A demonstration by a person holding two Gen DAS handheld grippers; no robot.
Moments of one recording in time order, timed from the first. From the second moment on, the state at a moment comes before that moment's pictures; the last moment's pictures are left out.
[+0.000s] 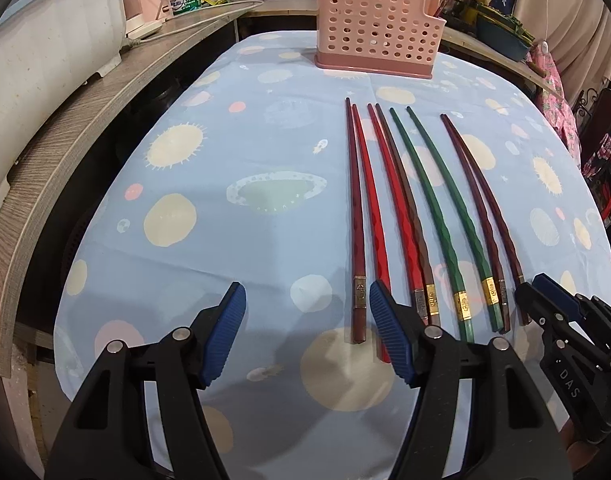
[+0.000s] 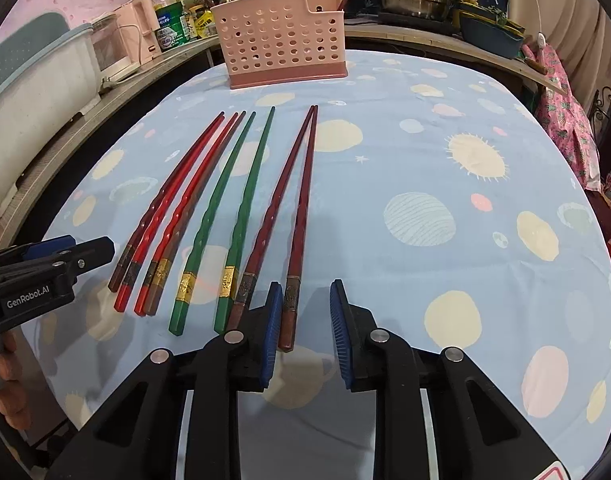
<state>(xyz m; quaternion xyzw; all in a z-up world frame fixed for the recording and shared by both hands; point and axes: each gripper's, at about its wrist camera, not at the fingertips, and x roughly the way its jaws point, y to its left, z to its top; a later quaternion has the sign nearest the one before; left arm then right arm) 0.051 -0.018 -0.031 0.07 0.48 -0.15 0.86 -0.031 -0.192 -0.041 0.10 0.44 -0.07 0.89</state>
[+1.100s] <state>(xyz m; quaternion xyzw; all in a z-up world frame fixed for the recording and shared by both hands) 0.060 -0.017 -0.045 0.07 0.50 -0.14 0.85 -0.030 -0.198 -0.043 0.10 0.44 -0.08 0.89</state>
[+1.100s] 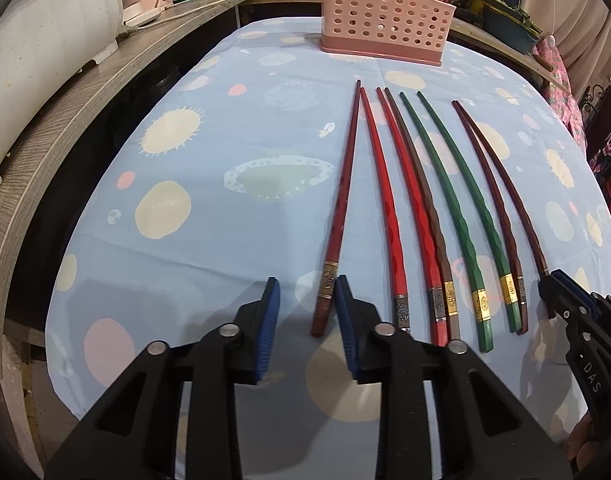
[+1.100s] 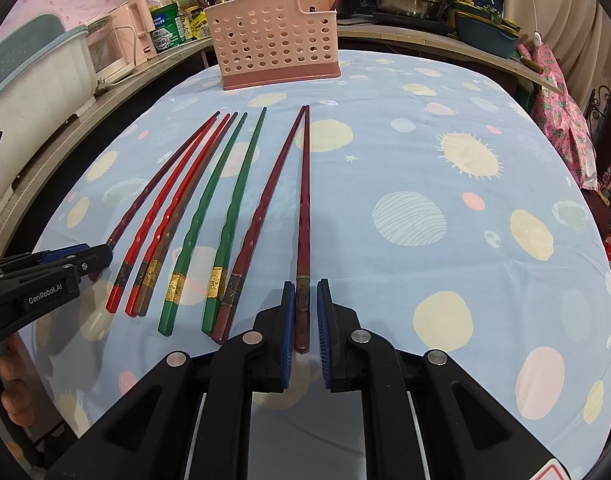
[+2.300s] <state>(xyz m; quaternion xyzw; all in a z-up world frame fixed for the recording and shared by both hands) 0.082 0.000 0.044 0.02 0.44 -0.16 0.89 -0.010 -0.252 0.065 0.14 0.33 -0.09 0.93</state>
